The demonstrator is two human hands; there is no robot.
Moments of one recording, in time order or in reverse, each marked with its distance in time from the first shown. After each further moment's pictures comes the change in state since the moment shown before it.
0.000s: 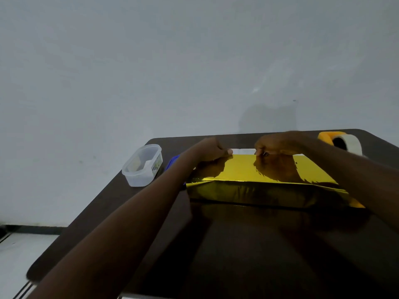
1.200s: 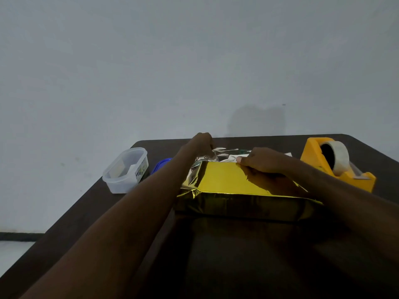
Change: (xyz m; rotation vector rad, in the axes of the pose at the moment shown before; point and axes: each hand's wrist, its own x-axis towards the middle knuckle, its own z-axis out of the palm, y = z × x) left_hand 0.074 -0.017 0.004 0.351 0.084 -0.002; right_hand -0.013 0.013 0.031 -0.307 0.318 -0.270
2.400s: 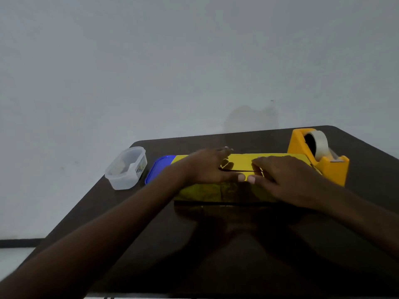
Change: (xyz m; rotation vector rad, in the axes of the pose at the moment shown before) left_hand -0.152 0.081 -0.030 0.018 -0.093 0.286; right_hand -0.130 0.000 0.009 -0.332 0.298 -0.172
